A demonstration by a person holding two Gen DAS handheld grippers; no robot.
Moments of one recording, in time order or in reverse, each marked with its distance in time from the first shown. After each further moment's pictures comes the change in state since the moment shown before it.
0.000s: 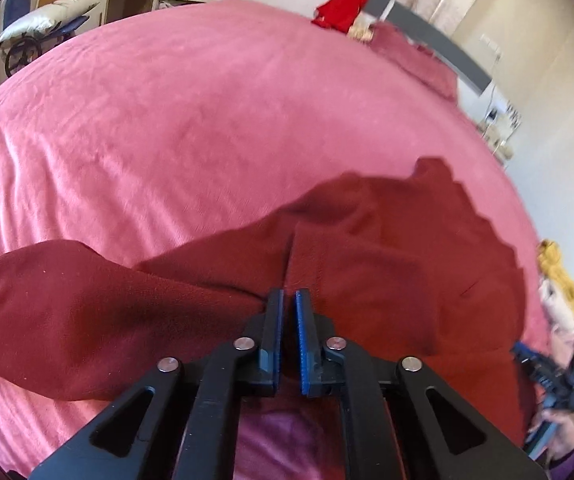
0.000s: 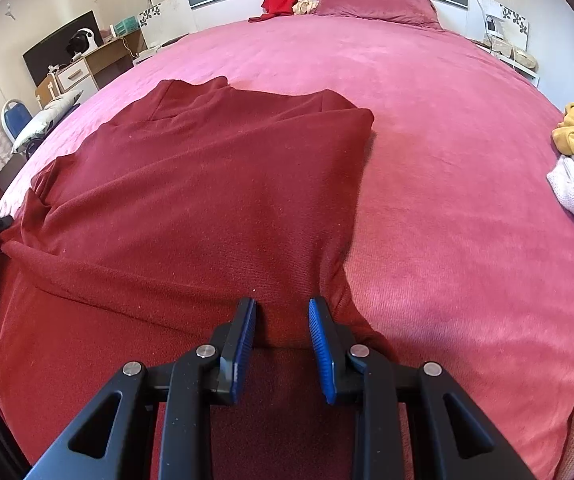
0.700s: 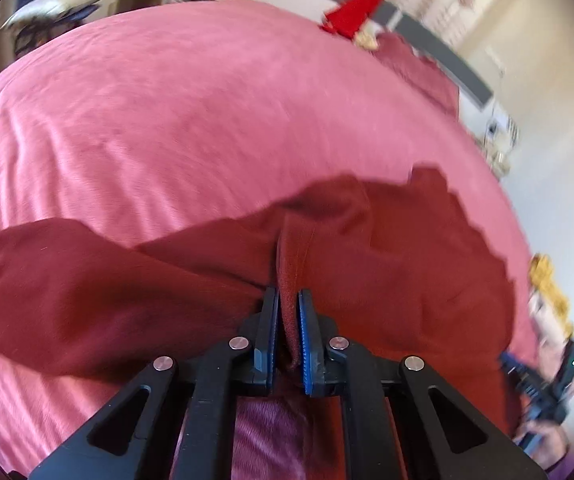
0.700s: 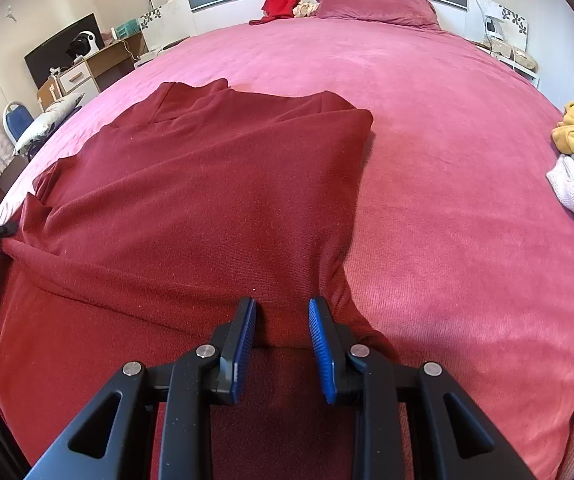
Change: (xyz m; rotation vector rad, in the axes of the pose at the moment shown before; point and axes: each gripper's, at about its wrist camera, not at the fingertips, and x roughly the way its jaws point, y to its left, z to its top) left arm -0.023 0.012 -0.006 -0.119 -0.070 -0.070; right arm -0.001 0.000 -0.001 0.002 -0.008 0.008
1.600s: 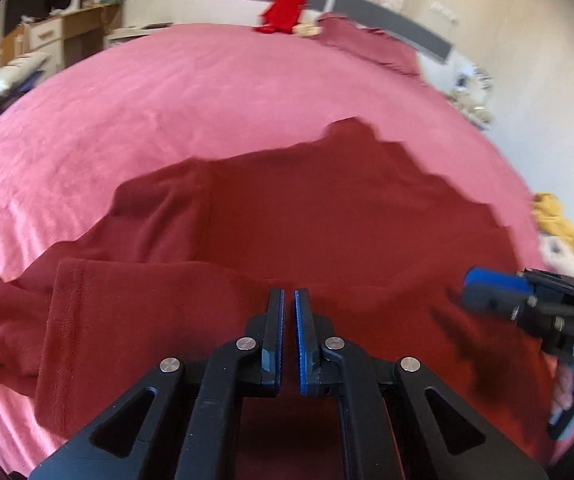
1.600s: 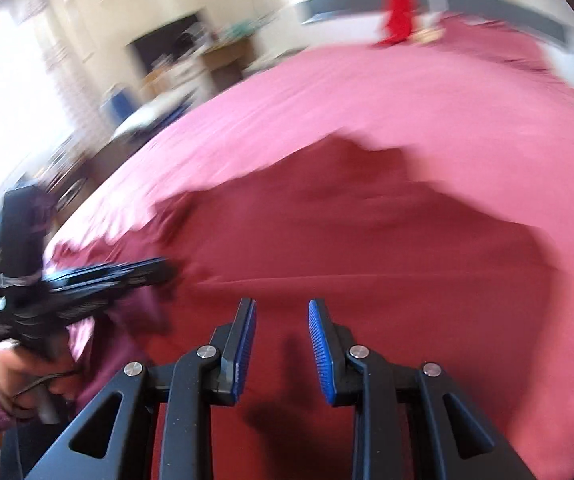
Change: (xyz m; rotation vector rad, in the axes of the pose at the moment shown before) left arm 0.075 -0.116 -0.025 0.262 -0.026 0.160; right arm 0.028 0.112 0.080 -0.274 0.040 0.379
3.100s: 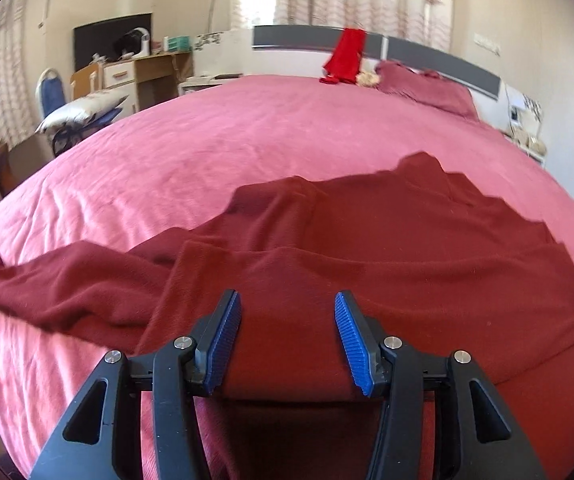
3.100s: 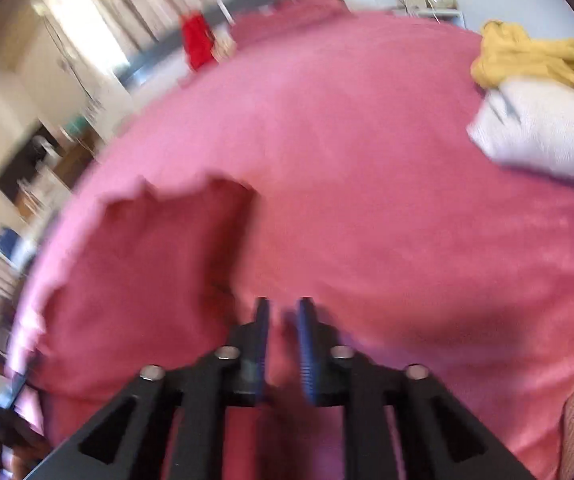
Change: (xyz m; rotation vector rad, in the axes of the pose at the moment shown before) left arm -0.043 0.012 -0.039 -0.031 -0.218 0.182; right arm -0.127 -0.127 -0.097 0.540 -0.291 -0.293
